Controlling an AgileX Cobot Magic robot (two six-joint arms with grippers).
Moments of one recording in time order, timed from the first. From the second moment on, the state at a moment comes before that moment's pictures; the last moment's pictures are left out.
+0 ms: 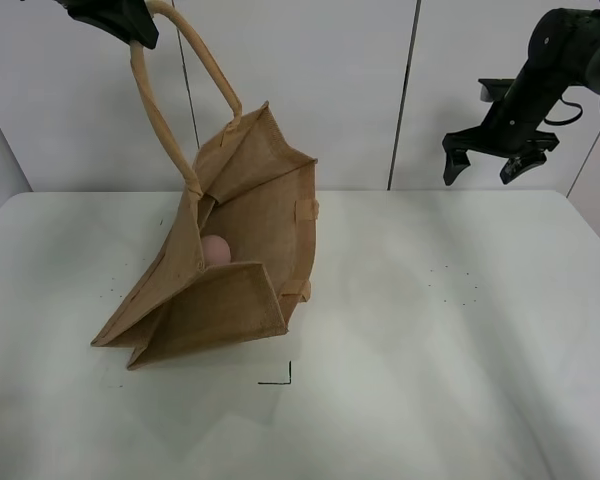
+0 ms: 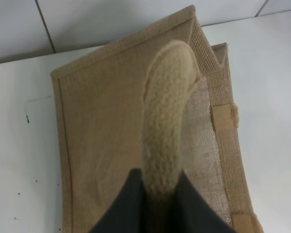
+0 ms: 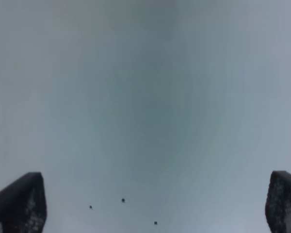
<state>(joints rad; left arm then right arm) -0.30 1.78 -2.12 -0.02 1.17 -0.10 0.00 2.30 -2.20 0.10 1.21 -0.15</state>
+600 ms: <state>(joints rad) -0.30 1.78 -2.12 -0.02 1.17 -0.10 0.00 1.84 -1.61 0.08 1.21 -0.12</state>
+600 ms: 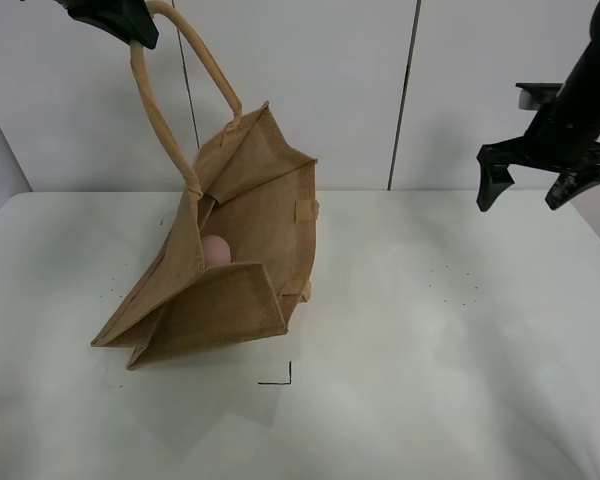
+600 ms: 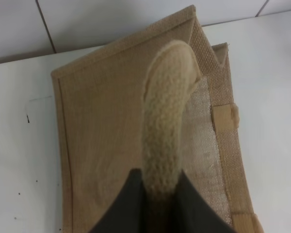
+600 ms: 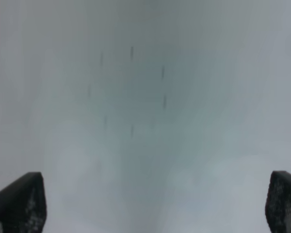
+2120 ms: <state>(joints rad) -0.30 1.78 -2.12 -0.02 1.17 -0.10 0.00 0.00 -0.49 0.05 1.03 -0.07</state>
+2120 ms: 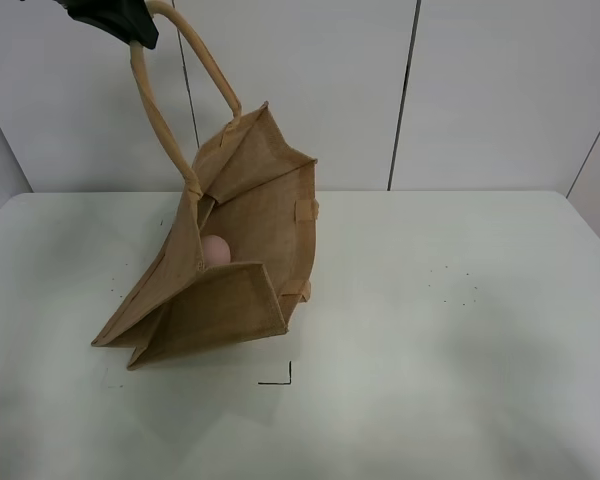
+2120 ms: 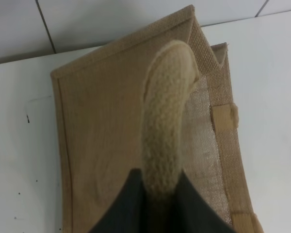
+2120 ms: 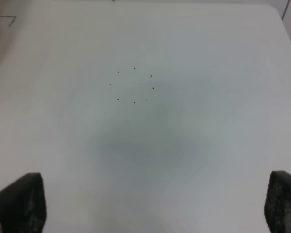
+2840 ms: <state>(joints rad) -0.37 2.00 -2.12 -0.14 1.17 -0.10 0.00 0.00 -0.49 0.05 1.03 -0.07</state>
